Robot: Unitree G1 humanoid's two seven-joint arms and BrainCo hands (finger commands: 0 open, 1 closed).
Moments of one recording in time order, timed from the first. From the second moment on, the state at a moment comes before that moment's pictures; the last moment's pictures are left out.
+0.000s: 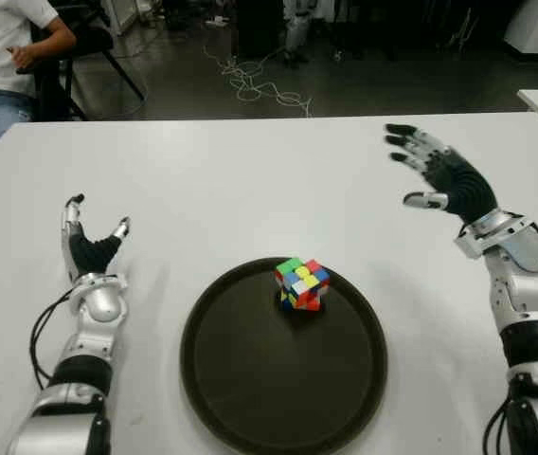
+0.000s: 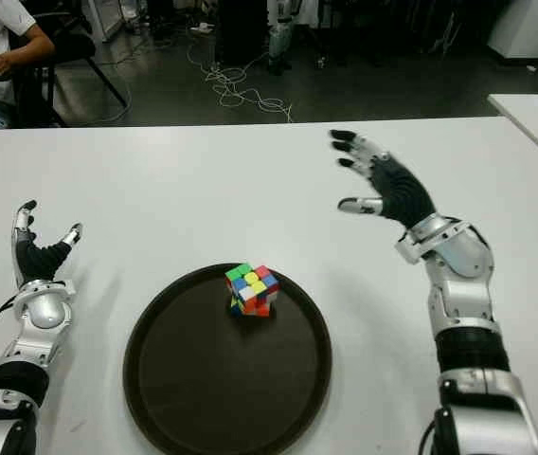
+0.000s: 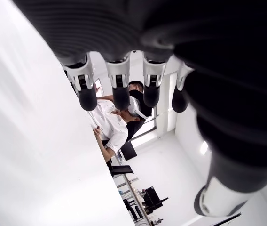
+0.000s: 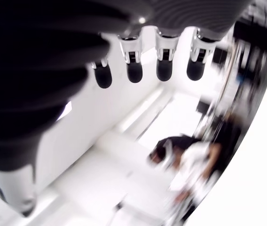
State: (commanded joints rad) left arm -0.42 0.24 0.10 0.96 0.21 -0.41 0.57; right arm -0.52 -0.35 -0.15 0.79 0.07 -0.56 0.44
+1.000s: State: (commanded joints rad) left arm -0.38 0.26 0.09 0.92 0.22 -0.44 0.54; right arm -0.39 -0.27 -0.07 0.97 -0.25 -0.76 -0.29
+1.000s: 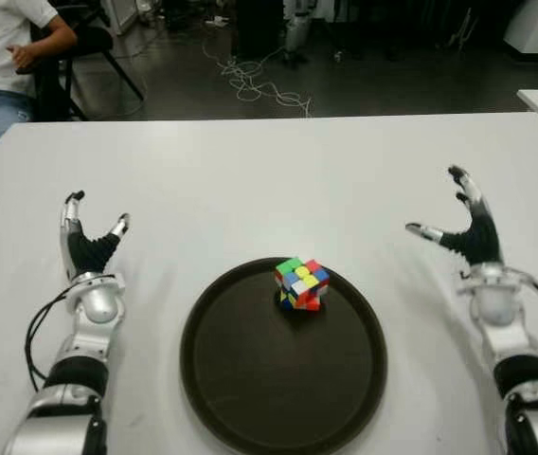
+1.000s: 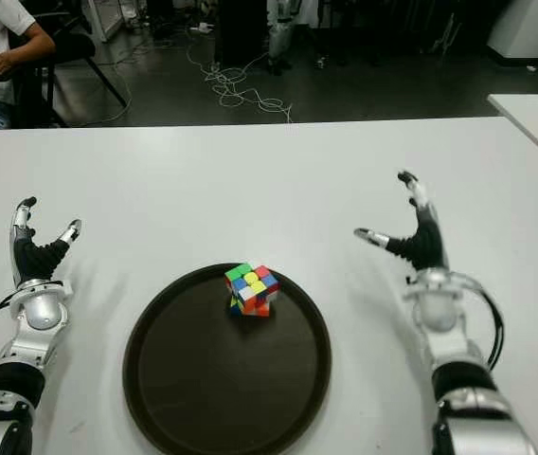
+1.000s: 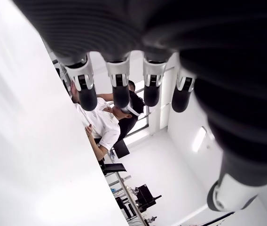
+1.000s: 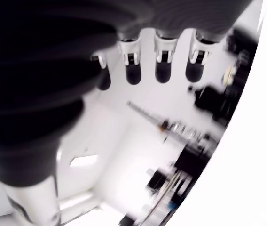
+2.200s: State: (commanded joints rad) left arm -0.22 0.25 0.13 0.70 0.16 -0.43 0.39; right arm -0.29 -0.23 -0.09 0.83 -0.21 -0.75 -0.34
